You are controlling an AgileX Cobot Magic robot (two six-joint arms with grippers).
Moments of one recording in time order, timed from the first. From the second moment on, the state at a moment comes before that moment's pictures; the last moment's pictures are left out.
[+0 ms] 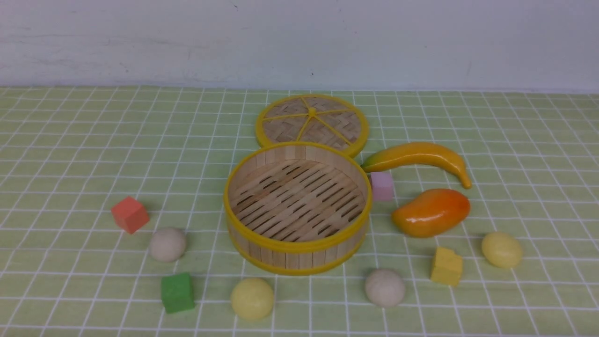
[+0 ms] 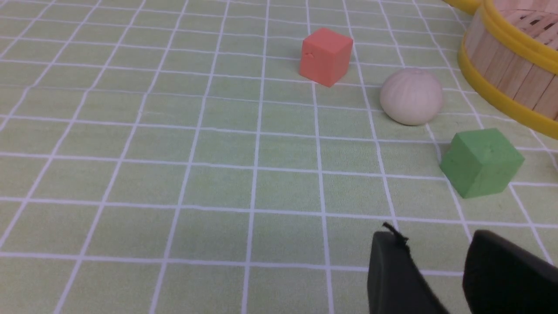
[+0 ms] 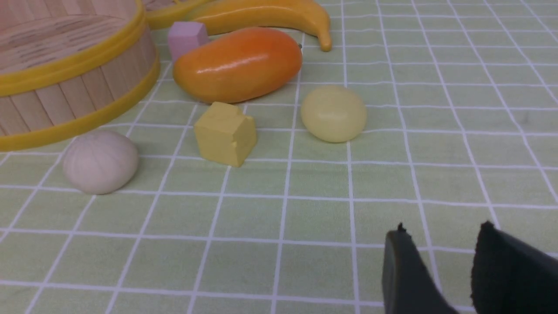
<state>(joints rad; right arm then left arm) -0.02 -0.01 0.02 0.23 0.40 -0.19 0.00 -0.01 0.03 -0.09 0.37 0.00</state>
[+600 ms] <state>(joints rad) -0.02 -0.01 0.02 0.23 0.40 -0.19 0.00 -0.01 0.03 -0.37 -0.03 -0.17</state>
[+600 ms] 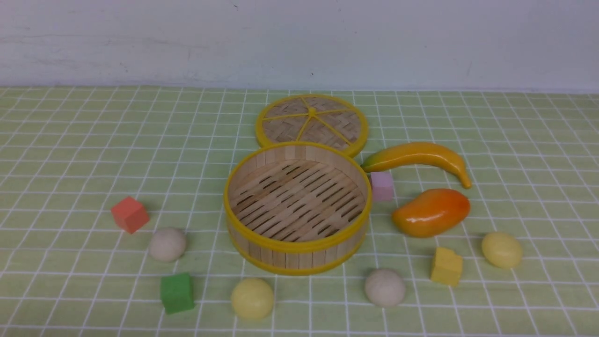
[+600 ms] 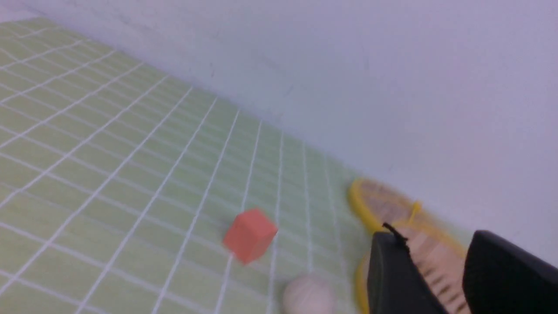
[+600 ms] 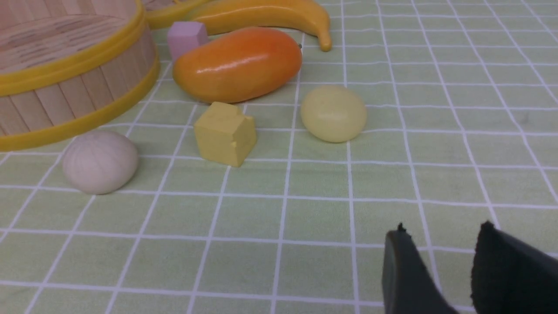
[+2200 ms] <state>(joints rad) -0.02 -0.01 0.02 0.23 0.40 -0.19 0.00 1.18 -0.75 -0.62 0.49 -0.01</state>
